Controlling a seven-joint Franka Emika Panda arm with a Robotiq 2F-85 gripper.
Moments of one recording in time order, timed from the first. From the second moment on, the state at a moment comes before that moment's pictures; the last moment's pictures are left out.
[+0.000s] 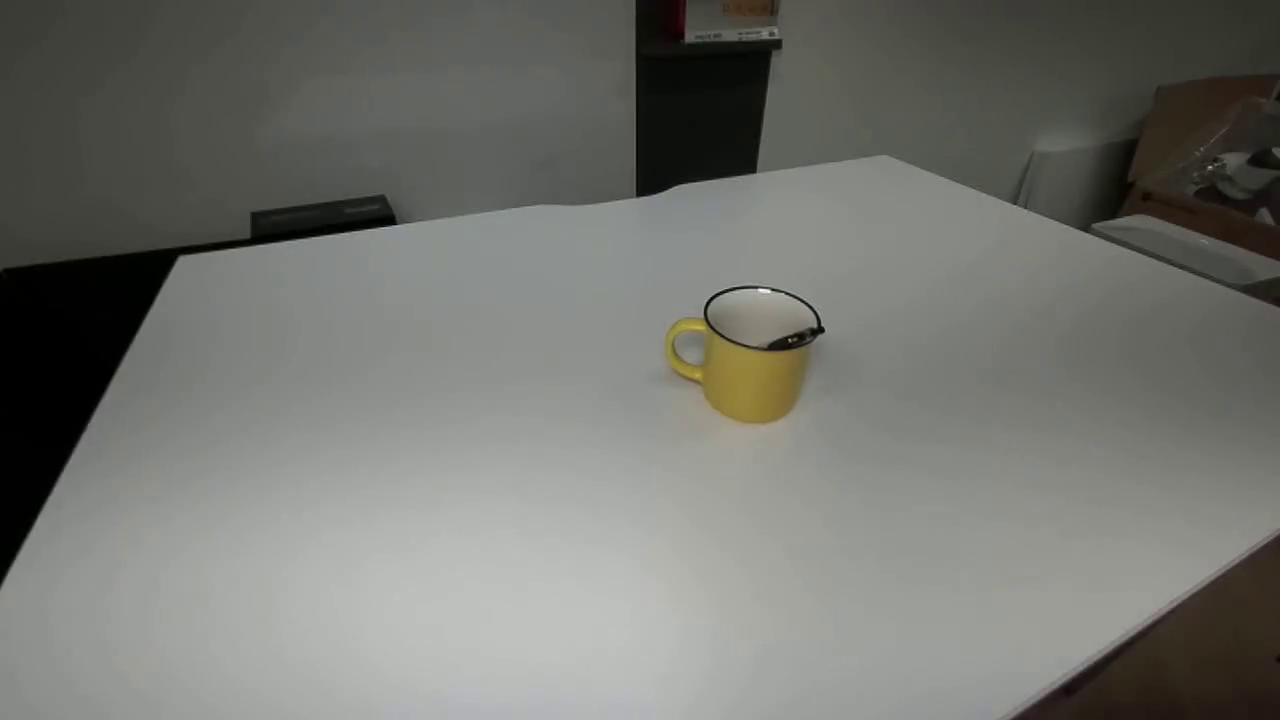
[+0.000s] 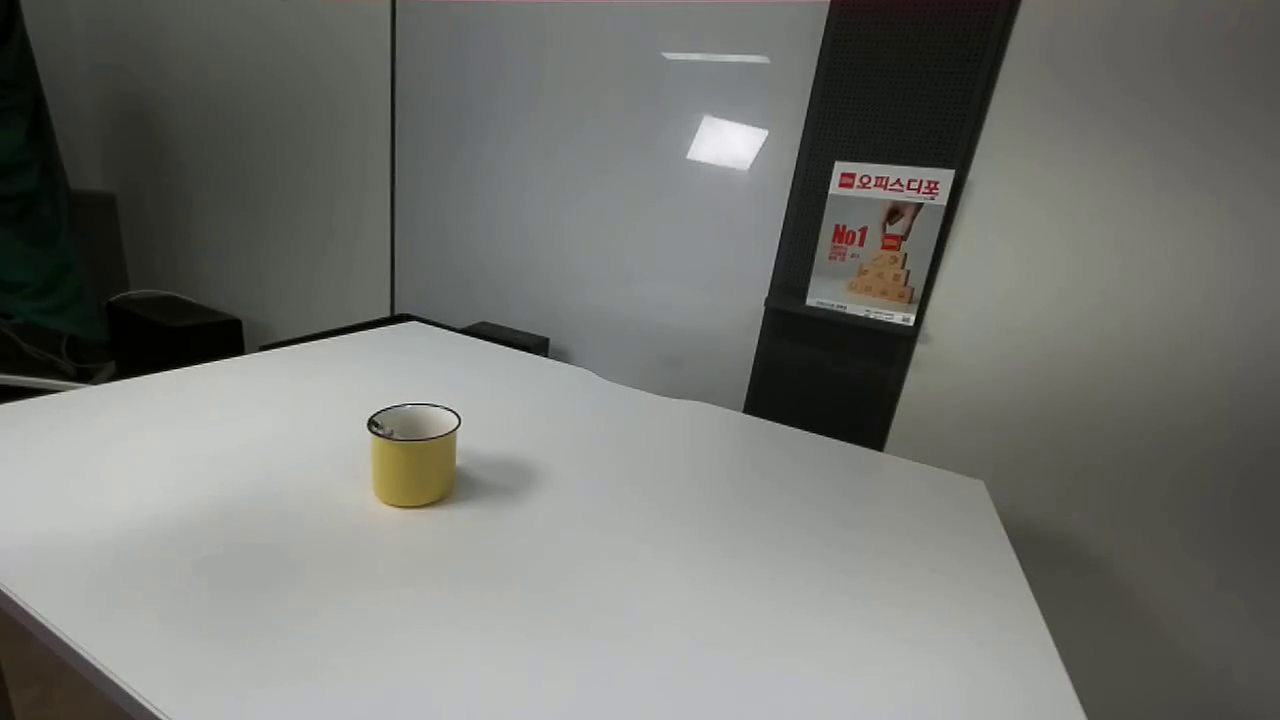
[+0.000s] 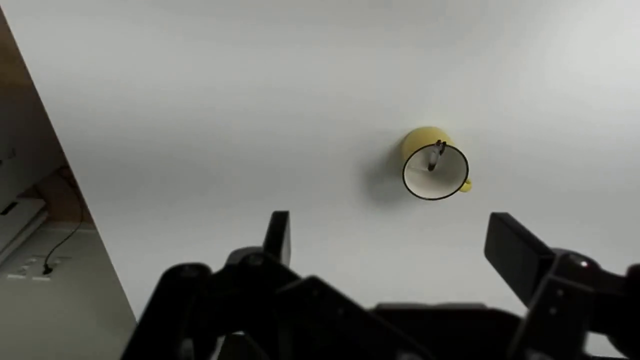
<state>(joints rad) -0.04 -0.76 0.09 -2.55 -0.06 2.00 0.12</state>
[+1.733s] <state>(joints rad) 0.05 -0.17 0.14 -2.63 -0.09 2.58 0.12</state>
